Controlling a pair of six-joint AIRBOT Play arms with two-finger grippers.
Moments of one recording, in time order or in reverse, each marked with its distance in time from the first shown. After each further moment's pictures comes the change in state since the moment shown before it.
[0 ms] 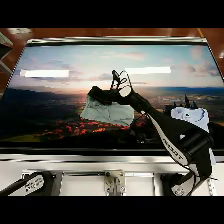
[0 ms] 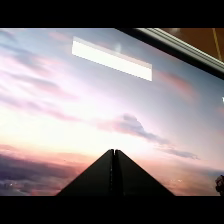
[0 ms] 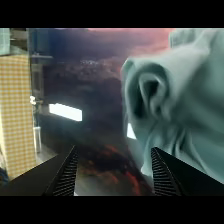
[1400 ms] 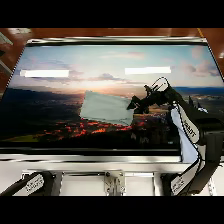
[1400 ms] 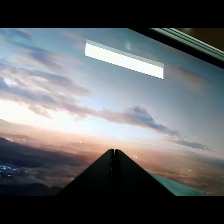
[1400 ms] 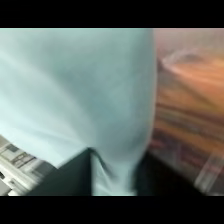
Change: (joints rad) left arm 0.034 0.061 -0.024 0.020 -0.058 0.024; right arm -0.491 -0.090 -0.081 -0.327 0.610 0.019
